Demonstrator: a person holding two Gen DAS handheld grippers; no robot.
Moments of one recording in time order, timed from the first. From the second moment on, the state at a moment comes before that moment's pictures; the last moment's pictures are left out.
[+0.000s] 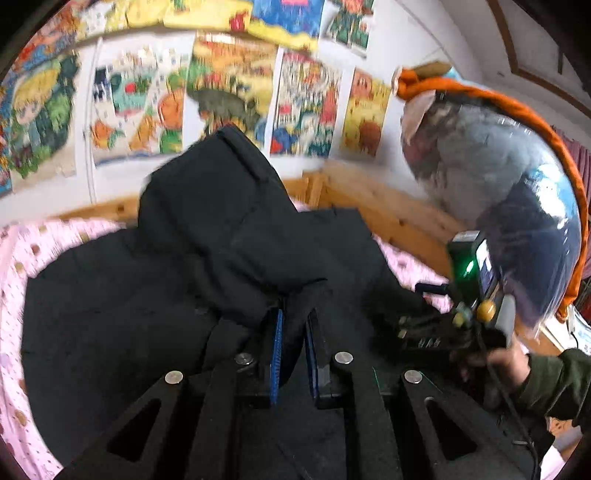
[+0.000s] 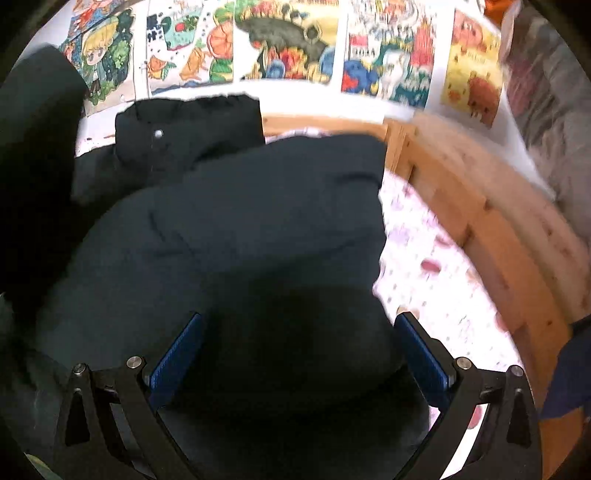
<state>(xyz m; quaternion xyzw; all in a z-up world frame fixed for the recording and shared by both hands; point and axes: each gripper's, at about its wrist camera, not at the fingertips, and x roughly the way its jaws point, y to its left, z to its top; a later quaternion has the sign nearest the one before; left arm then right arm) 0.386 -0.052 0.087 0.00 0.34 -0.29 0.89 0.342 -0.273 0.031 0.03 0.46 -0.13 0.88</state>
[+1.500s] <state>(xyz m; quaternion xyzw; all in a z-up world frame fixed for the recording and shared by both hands) 0.425 0.112 0.060 -0.03 0.42 -0.03 0.91 0.303 -0.239 0.119 0.11 0.39 -0.05 0.91</state>
